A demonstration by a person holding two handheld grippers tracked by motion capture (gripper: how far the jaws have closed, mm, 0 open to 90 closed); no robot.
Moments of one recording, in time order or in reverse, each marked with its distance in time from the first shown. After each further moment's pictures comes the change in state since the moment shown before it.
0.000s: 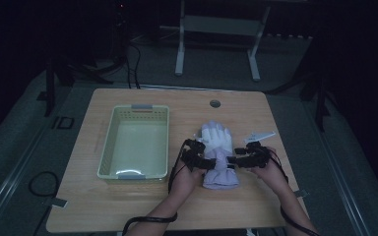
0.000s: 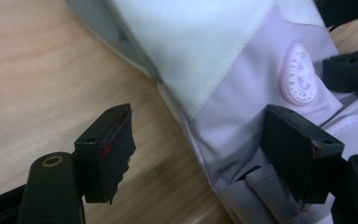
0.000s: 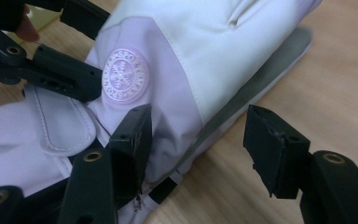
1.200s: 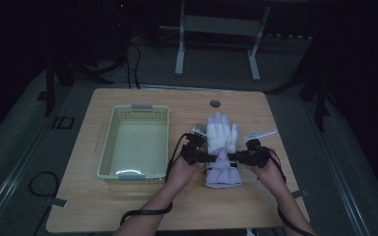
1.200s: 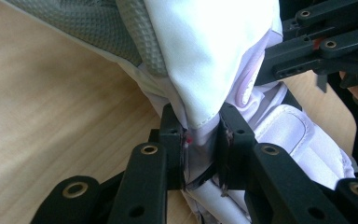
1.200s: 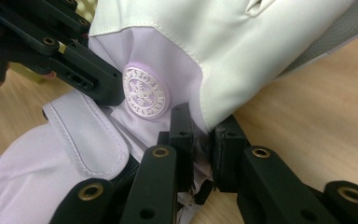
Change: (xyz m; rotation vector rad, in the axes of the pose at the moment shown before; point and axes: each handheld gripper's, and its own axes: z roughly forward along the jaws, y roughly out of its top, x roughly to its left) left arm 0.008 0.026 -0.023 0.041 -0.305 0.024; right arm 0.019 0.015 -0.016 -0.007 0.019 0.077
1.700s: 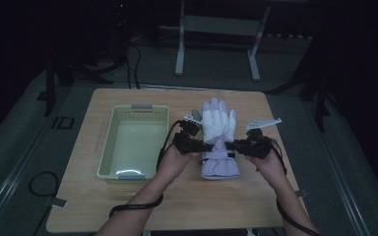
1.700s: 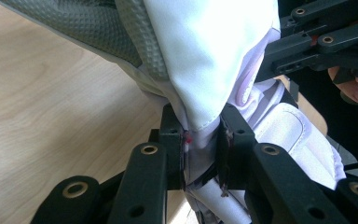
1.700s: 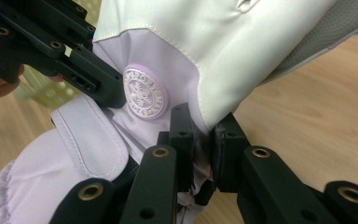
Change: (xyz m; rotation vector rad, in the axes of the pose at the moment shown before) left arm -0.009 0.025 -0.059 -0.040 0.000 0.065; right arm 0.025 0.042 -0.030 -0.094 0.014 -0.038
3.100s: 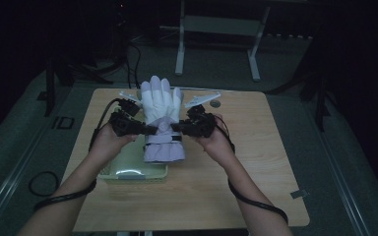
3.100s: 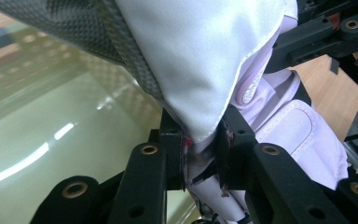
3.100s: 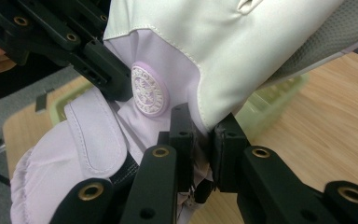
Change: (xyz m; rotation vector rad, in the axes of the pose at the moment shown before) left arm 0.070 -0.012 -0.159 0.045 0.155 0.030; right arm 0.106 0.115 0.081 -0.017 0.090 -0.148
